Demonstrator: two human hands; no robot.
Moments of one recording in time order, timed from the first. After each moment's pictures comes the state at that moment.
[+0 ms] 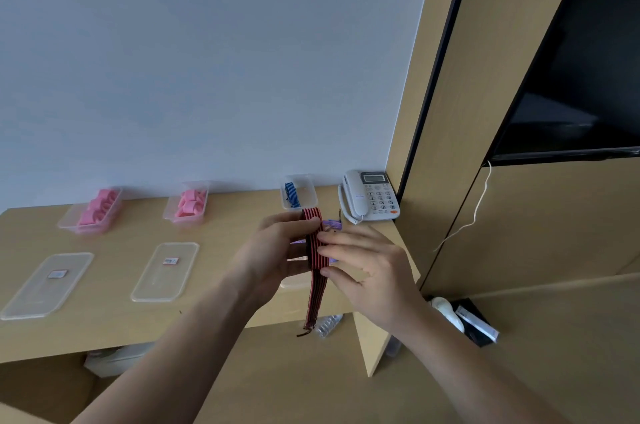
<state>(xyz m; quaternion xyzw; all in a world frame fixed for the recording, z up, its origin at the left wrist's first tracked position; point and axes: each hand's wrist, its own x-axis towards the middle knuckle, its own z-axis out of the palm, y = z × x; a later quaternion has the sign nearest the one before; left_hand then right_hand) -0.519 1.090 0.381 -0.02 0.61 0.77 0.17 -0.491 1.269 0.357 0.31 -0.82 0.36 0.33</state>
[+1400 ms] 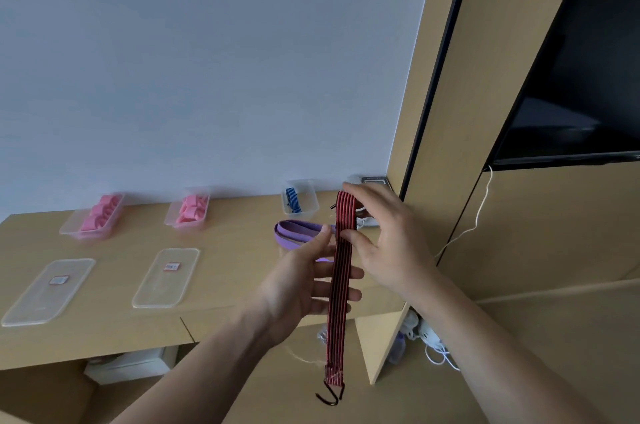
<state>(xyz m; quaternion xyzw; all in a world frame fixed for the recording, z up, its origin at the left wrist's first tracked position) -0.495 1.115 0.371 -0.03 0.60 0.76 0.26 -0.516 1.282 0.395 0.23 -0.85 0.37 0.29</state>
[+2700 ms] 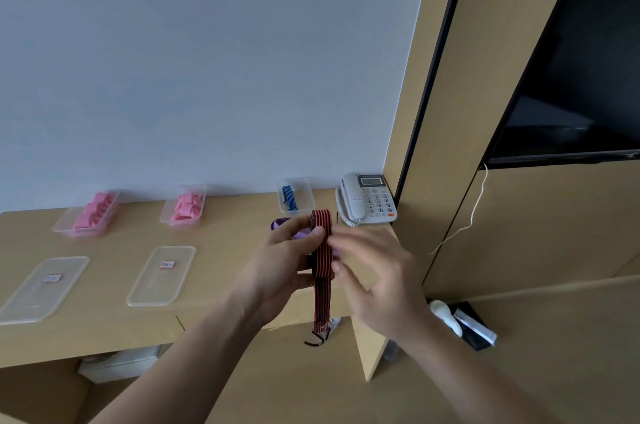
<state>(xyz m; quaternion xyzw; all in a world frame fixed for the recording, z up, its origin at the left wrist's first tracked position) -0.507 1.106 0.371 0.01 0.58 0.80 0.16 -0.481 1.277 0.362 0.28 -0.81 0.38 0.34</state>
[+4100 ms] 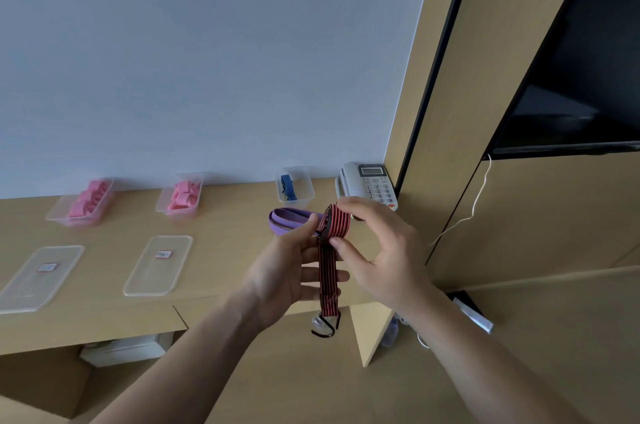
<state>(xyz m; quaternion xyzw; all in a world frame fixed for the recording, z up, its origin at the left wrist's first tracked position) -0.508 1.110 0.365 -0.05 0.57 0.77 0.28 -0.508 1.284 0.366 0.27 -0.80 0.41 0.35</state>
